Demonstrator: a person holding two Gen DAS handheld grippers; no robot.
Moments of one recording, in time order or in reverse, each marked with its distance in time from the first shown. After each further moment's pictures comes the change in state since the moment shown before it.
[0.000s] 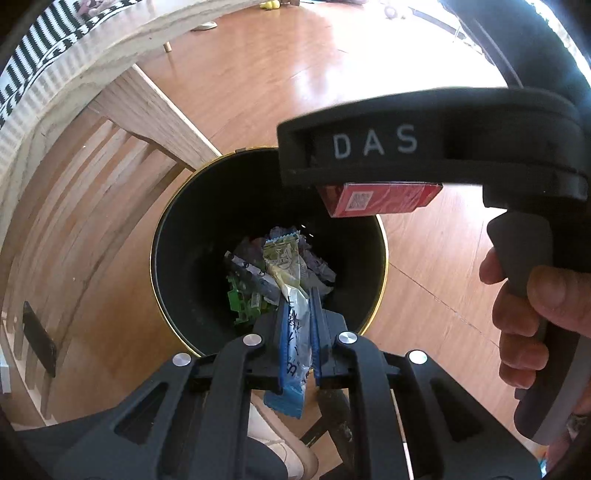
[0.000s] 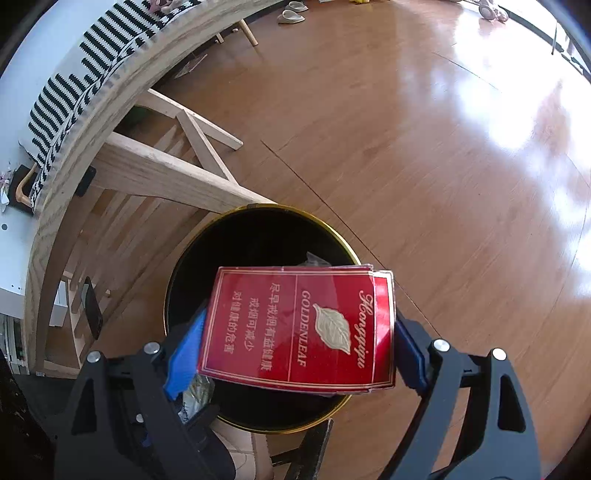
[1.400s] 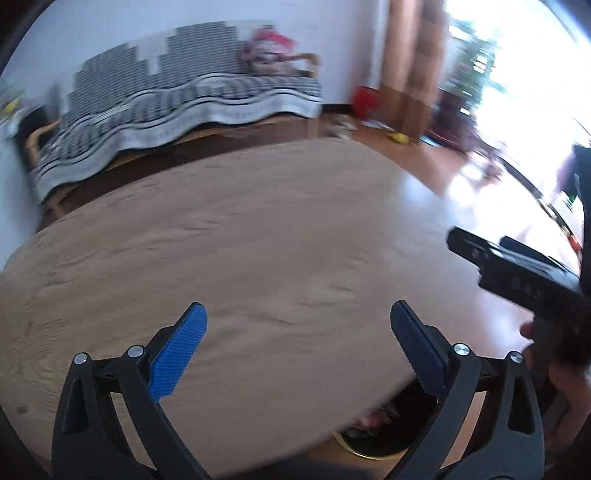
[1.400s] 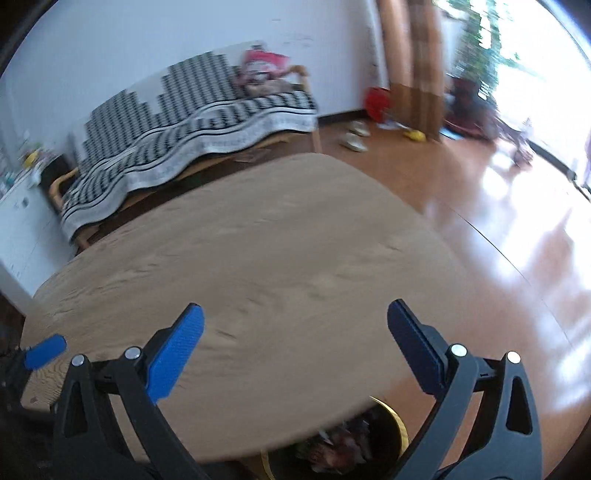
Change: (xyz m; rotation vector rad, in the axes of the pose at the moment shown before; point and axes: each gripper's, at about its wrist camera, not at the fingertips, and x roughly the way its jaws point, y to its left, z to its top) left arm -0.229 0.230 0.055 -0.456 -0.420 0.228; right arm -0.152 0.217 0.118 -0.308 -0.410 -0.012
